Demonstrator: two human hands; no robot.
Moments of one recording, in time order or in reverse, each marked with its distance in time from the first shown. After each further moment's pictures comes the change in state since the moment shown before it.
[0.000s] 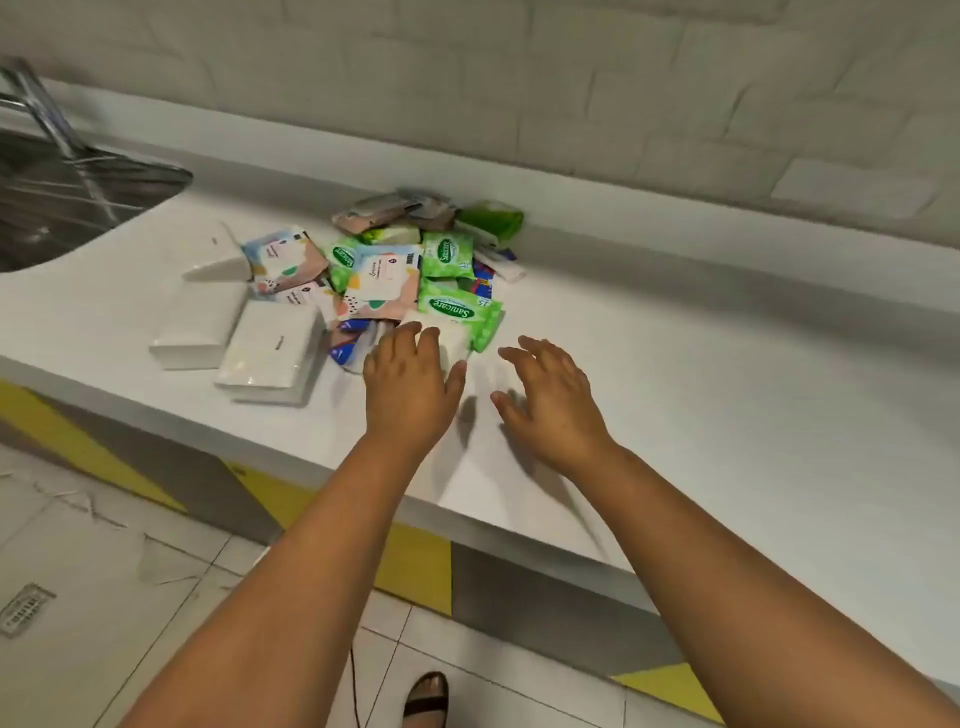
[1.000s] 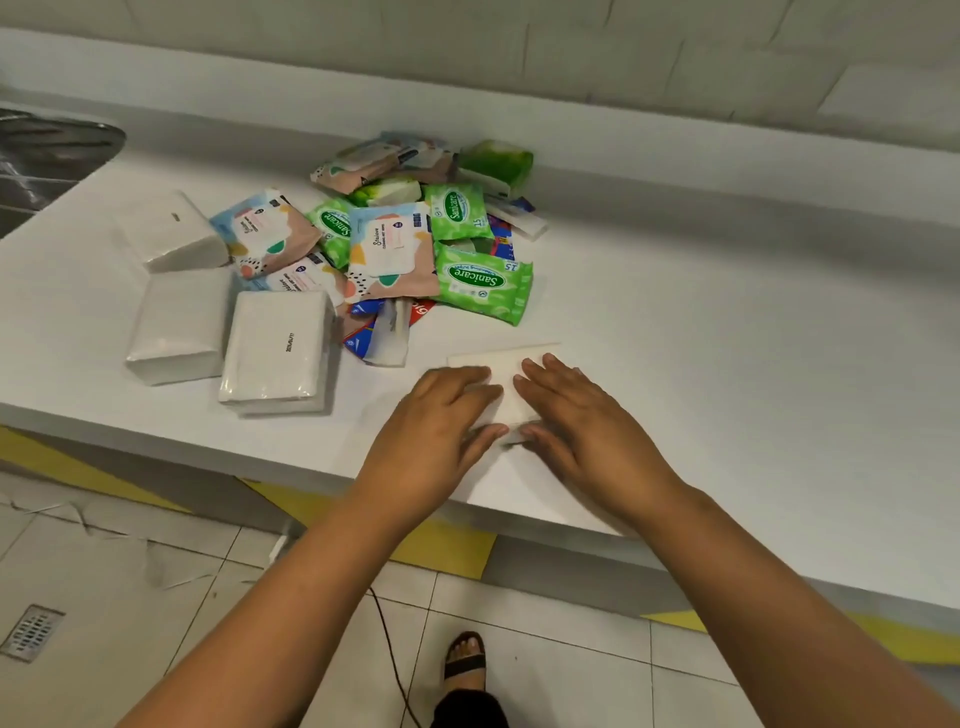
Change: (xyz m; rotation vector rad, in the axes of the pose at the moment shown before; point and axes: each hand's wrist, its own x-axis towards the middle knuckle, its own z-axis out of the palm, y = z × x) left_hand -0.023 -0.060 -0.014 -0.244 -0.233 0.488; right_hand -0.022 -0.013 0.041 -0.004 -0.021 -0.170
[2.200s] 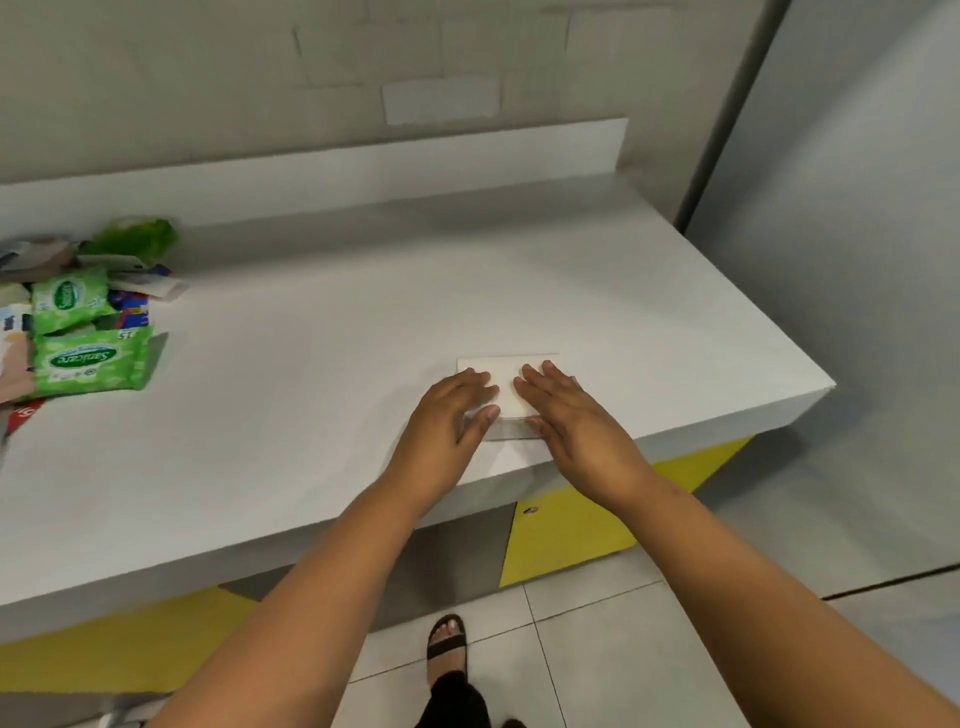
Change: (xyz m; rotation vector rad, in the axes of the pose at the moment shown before) left_hand 0.084 0.322 0.168 -0.487 -0.199 0.138; right_hand -0.291 0.182 -0.137 0.023 0.245 0.446
